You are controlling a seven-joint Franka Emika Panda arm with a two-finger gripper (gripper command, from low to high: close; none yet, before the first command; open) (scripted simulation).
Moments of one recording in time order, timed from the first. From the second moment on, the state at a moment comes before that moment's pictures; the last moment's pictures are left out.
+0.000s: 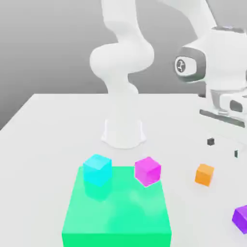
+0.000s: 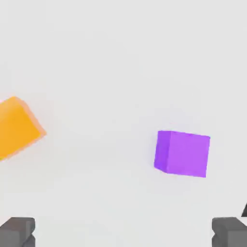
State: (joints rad) arm 0.72 -0.09 -0.04 -2.76 0.00 2.79 -0.75
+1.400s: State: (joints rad) arm 0.18 -0.43 -0.32 -2.75 -0.19 2.33 -0.70
